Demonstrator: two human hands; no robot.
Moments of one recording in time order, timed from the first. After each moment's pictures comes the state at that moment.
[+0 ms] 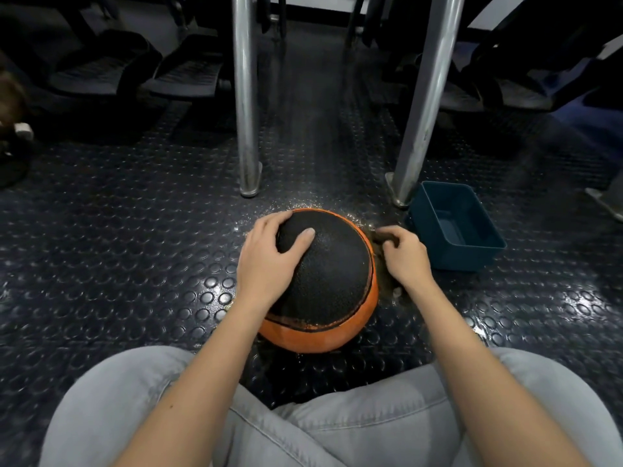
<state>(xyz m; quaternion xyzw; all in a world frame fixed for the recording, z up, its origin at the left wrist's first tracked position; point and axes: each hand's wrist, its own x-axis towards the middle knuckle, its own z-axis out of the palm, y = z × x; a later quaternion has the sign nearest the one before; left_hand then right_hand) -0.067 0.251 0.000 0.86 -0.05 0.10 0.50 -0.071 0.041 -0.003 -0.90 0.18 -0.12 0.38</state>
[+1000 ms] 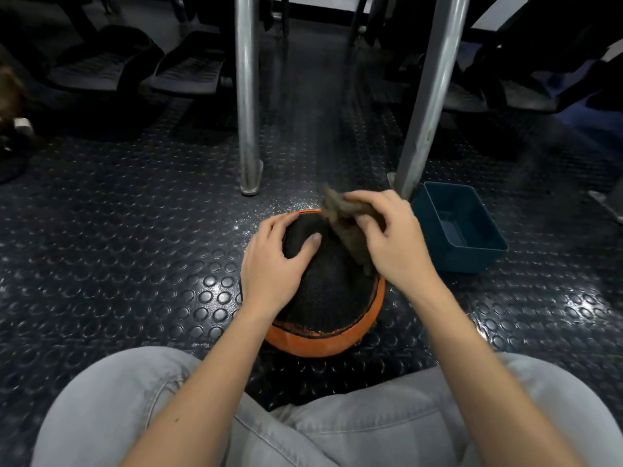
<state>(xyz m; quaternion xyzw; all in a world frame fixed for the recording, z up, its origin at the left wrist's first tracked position) -0.072 0.244 -0.004 0.88 -0.05 0.11 0.47 -0.087 0.077 0.045 -0.91 -0.06 -0.23 0.33</state>
